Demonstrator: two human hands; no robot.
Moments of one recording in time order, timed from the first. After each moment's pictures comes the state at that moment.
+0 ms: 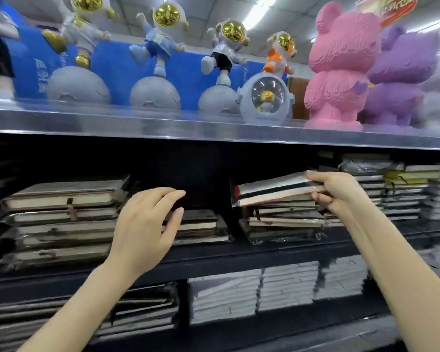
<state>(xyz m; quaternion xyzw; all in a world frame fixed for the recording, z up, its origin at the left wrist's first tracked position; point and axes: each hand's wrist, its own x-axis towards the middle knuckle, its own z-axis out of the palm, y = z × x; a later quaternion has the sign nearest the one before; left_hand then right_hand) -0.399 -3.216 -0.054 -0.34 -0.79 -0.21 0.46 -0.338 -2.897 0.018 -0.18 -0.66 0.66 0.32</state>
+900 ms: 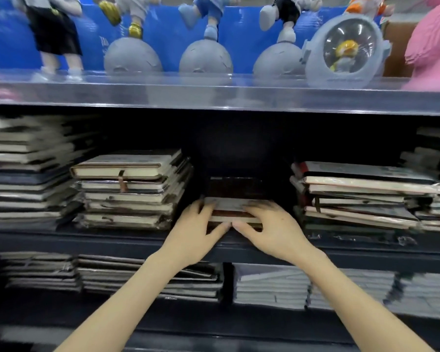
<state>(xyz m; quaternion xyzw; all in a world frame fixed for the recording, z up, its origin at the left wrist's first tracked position) -0.430 -3.203 -0.108 -0.18 -0.94 -0.22 0.18 -0.415 -3.017 -0.093 0.14 -0.96 0.15 0.19</state>
